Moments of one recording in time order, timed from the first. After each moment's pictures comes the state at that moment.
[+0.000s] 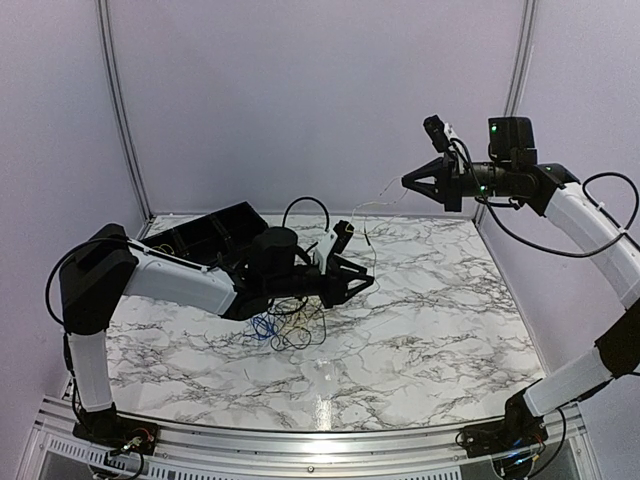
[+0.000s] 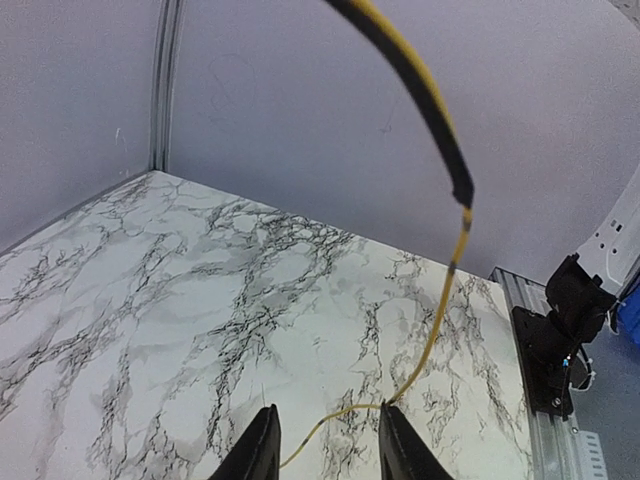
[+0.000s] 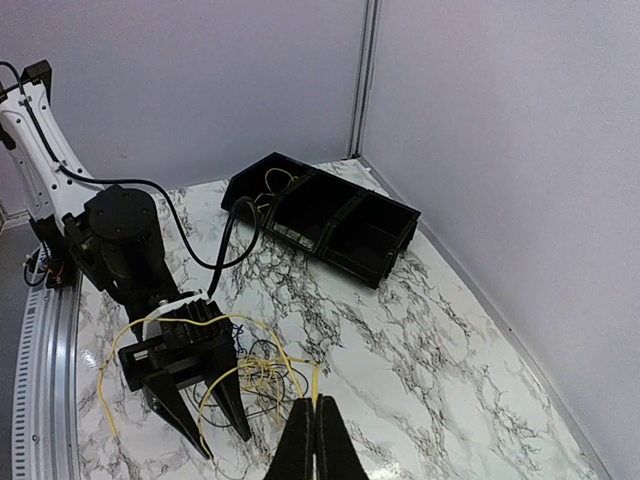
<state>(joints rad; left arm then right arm) -0.95 1.97 1.20 0.62 0.36 -0.17 0.32 1.39 1.49 -0.53 -0.83 -0.39</state>
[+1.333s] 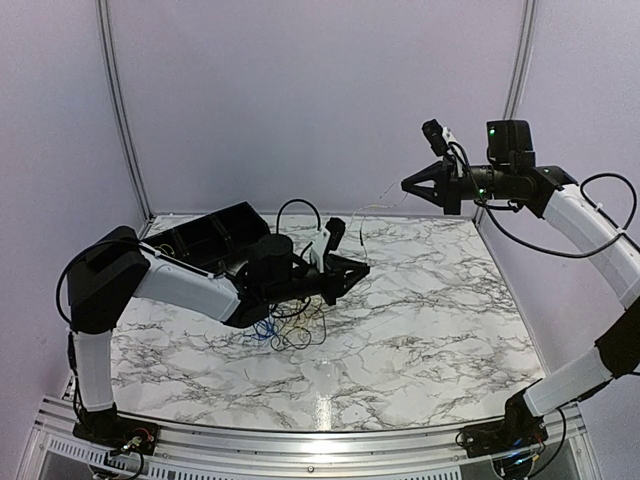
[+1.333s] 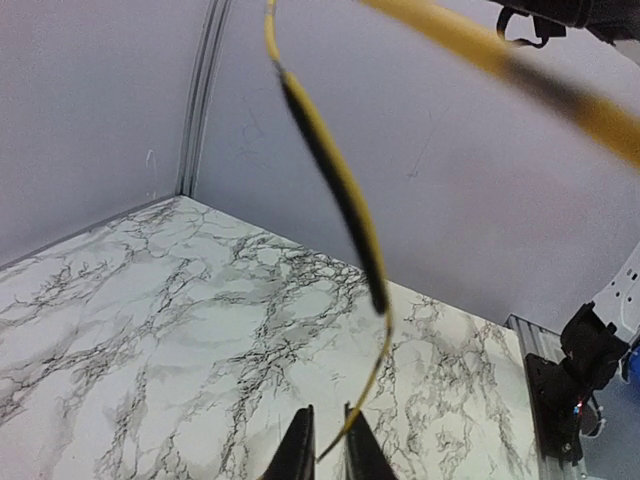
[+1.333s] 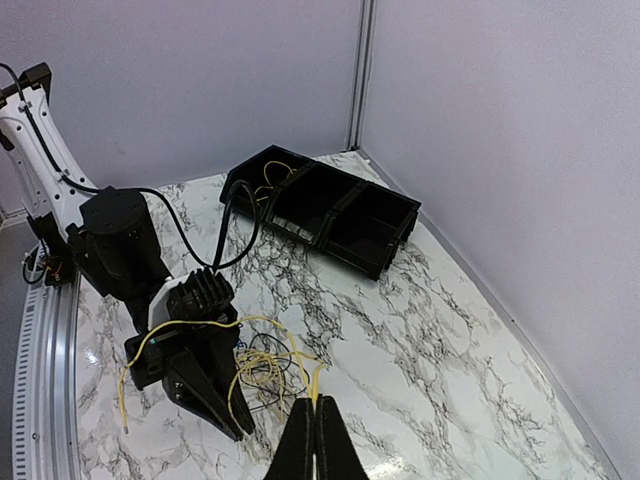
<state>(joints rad) -0.95 2.01 1.16 0.81 0.28 -0.26 0.32 1.39 1.47 -0.53 -0.82 -0.38</state>
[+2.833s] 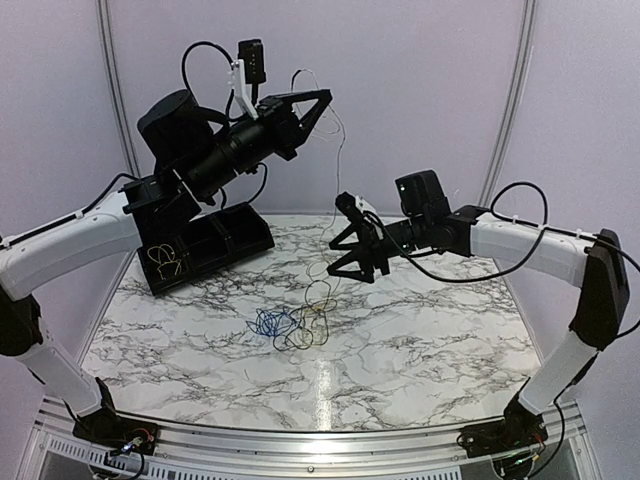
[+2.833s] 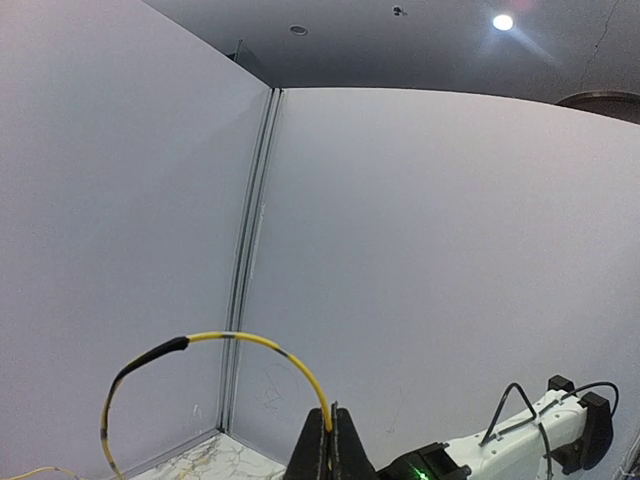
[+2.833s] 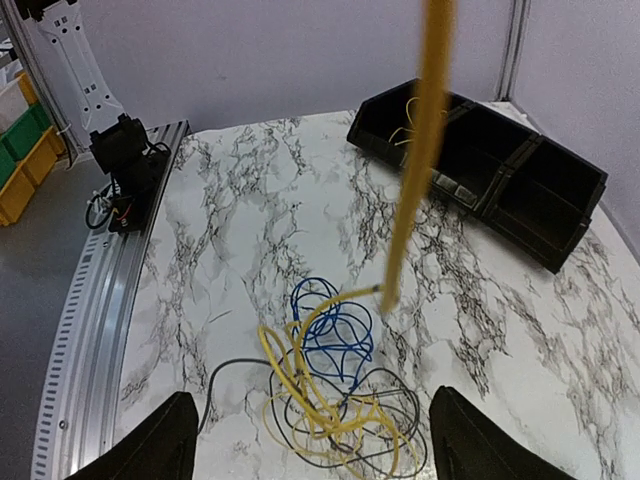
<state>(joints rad) -0.96 1.55 1.55 0.40 0.08 -0.24 0.64 1.61 1.28 -0.26 -0.81 -0.35</state>
